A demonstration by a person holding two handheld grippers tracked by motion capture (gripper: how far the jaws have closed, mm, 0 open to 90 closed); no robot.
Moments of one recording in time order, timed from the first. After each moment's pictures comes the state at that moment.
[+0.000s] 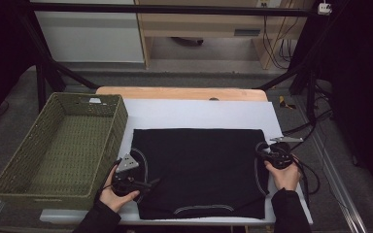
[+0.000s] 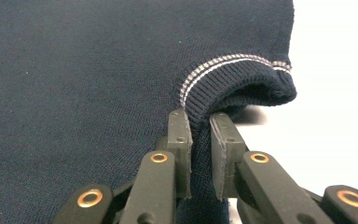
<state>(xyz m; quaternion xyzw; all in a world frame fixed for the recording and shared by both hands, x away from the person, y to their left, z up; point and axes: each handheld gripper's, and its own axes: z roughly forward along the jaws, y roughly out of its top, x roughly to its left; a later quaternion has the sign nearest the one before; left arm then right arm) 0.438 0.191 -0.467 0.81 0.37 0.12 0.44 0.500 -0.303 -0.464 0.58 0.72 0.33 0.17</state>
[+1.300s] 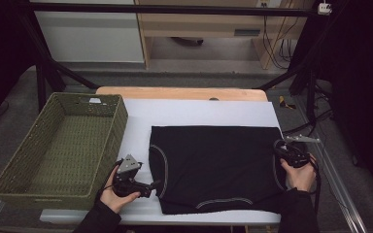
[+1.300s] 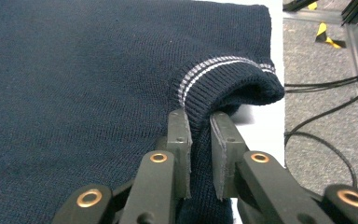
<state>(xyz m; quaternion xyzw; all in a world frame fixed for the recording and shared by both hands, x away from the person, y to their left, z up) 0.436 0.187 -0.467 0.81 0.36 0.12 0.44 0.503 -0.350 -0.467 0.60 0.70 0.30 0.24</state>
